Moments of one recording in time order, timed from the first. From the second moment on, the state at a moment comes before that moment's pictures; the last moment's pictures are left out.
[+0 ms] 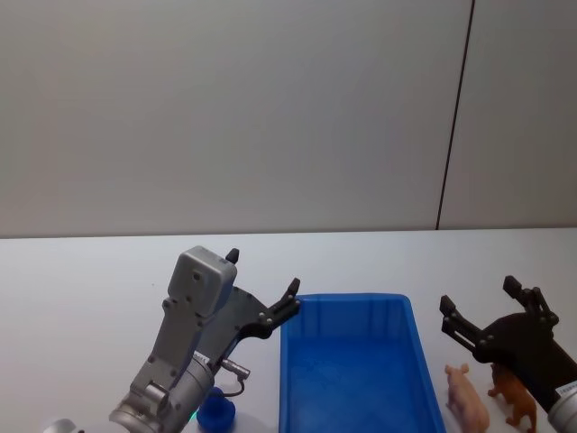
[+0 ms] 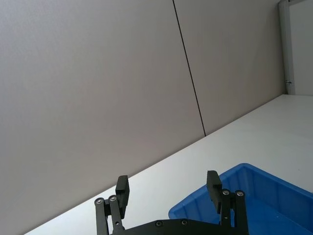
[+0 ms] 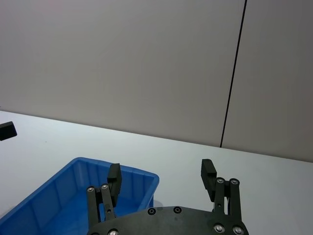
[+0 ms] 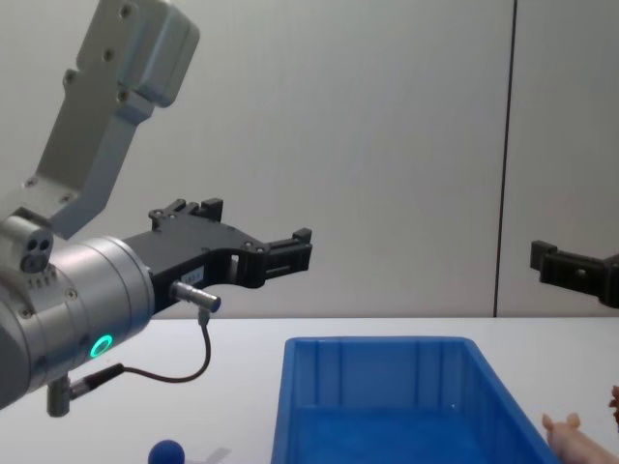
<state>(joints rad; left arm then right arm) -0.24 0.38 0.45 -1.63 -0.20 0.01 -0.01 -0.01 0.34 -0.23 -1.77 0.29 0.03 0.07</state>
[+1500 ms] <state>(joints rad) -0.24 0.38 0.45 -1.63 -0.20 0.01 -0.01 -0.11 0.41 -0.17 -1.82 0.32 0.25 -0.05</state>
